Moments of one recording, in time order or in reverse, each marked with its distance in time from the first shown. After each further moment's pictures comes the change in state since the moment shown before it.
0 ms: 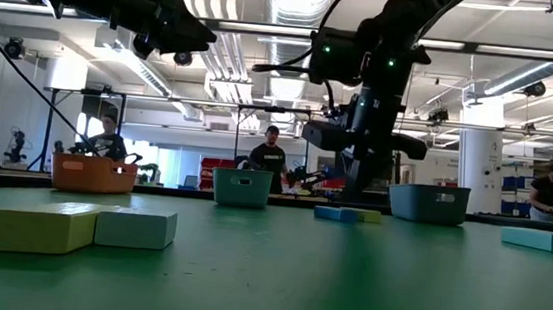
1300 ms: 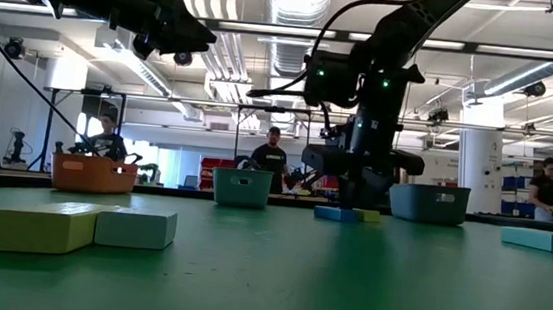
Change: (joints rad) left arm 0.000 0.000 0.000 -0.004 0.000 0.000; right arm -0.019 0.076 -0.013 0.033 -0.018 -0.055
